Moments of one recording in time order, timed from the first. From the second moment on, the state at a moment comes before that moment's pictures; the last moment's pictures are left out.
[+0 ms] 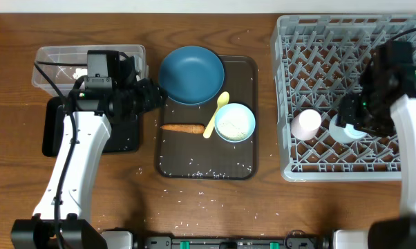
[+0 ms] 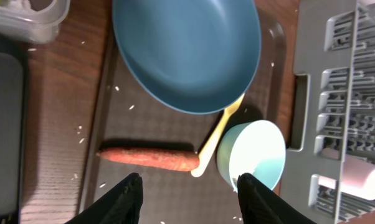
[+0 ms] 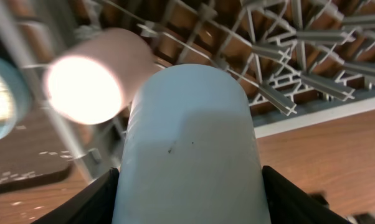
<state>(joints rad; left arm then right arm) -0.01 1.47 1.21 -0.78 0.43 -0.37 -0.10 1.57 1.54 -1.45 0.02 0.20</state>
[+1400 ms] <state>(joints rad) -0.50 1.64 1.21 -0.66 0.14 -0.30 -0.03 1.73 1.79 -1.45 -0.07 0.16</state>
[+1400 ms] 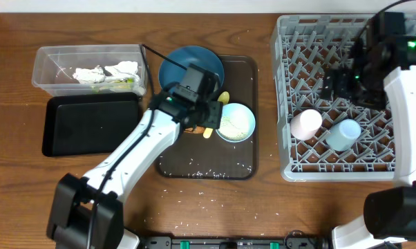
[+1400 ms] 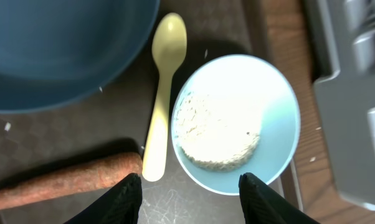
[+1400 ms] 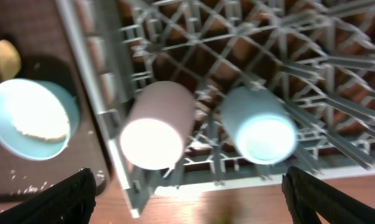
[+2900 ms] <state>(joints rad) -0.58 1.84 1.21 -0.70 0.13 -0.41 0.32 1.84 1.79 -1.10 -0.12 0.29</state>
